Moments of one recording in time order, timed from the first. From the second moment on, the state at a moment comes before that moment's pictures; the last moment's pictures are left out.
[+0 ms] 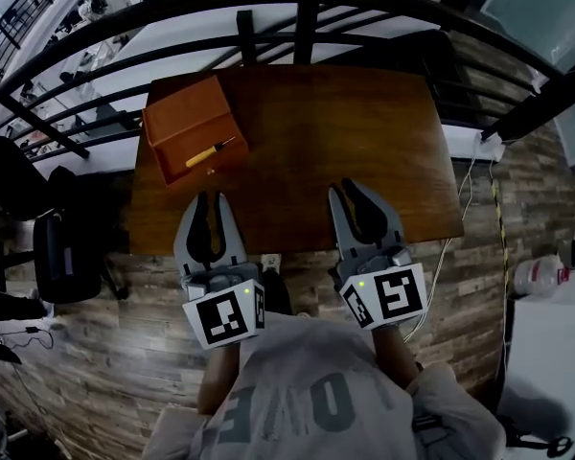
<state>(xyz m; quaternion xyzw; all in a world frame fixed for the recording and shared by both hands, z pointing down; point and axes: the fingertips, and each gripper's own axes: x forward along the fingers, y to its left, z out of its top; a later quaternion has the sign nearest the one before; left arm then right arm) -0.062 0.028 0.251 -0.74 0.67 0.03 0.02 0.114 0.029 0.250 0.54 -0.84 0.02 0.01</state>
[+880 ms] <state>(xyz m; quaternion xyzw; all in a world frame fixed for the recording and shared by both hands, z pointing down) -0.073 -0.116 0.241 -0.78 0.62 0.01 0.02 0.077 -0.116 0.243 0.57 -0.82 0.02 0.02</state>
